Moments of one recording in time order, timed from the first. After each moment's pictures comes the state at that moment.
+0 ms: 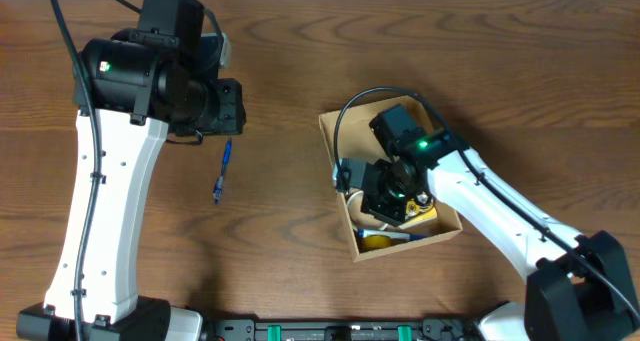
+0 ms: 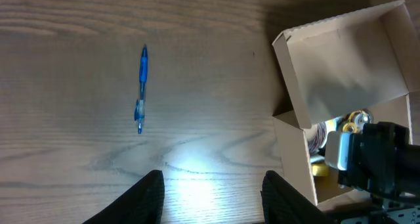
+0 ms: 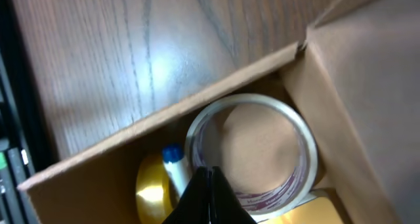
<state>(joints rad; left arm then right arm) -0.20 1.60 1.93 -1.57 0.15 -0.20 0.52 1.60 1.07 -0.93 -0.39 -0.73</state>
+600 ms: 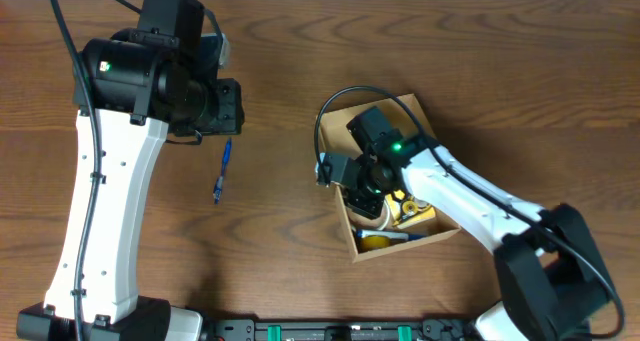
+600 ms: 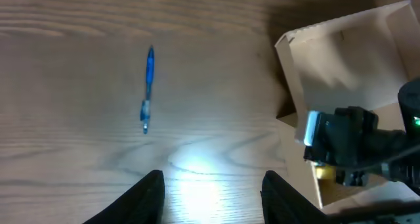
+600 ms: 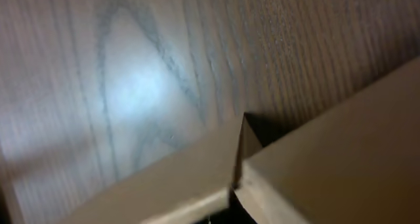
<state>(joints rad) -0.20 1.60 1.93 -1.57 0.12 -0.20 0.59 1.73 1.07 -0.72 -0.36 -0.61</state>
